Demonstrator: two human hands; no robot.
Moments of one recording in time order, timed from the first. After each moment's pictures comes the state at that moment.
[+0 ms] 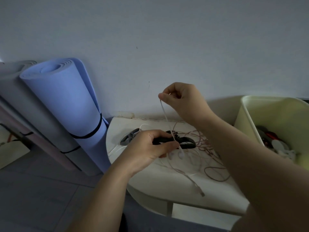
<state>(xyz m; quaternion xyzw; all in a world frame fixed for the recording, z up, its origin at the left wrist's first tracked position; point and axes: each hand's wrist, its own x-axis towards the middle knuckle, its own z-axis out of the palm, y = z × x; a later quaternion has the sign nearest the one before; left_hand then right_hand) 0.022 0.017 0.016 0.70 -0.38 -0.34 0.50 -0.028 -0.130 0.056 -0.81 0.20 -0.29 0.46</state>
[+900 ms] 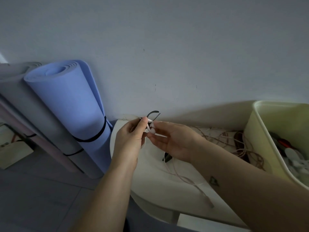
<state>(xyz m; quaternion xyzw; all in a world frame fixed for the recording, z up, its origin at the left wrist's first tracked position) 0.062 0.007 0.004 0.67 -0.11 -0.21 0.70 -0.013 -0.088 0.021 -0.37 0.26 -0.07 0.89</state>
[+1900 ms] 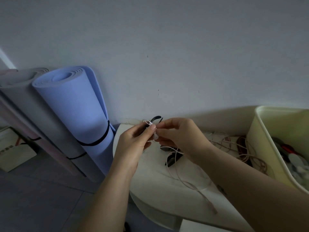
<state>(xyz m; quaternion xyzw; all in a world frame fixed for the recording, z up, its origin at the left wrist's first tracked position) 0.064 0.015 0.009 0.66 -0.18 -0.24 0.68 -0.021 -0.093 0.030 -0.67 0.25 -0.15 0.68</state>
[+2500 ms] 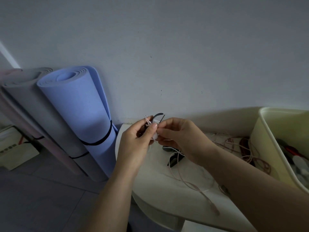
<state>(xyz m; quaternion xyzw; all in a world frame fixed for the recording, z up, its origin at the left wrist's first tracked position) 0.062 0.020 0.012 0.70 -0.24 -0.15 0.65 -0.020 -0.093 0.029 -0.61 0.17 -0.13 0.76</state>
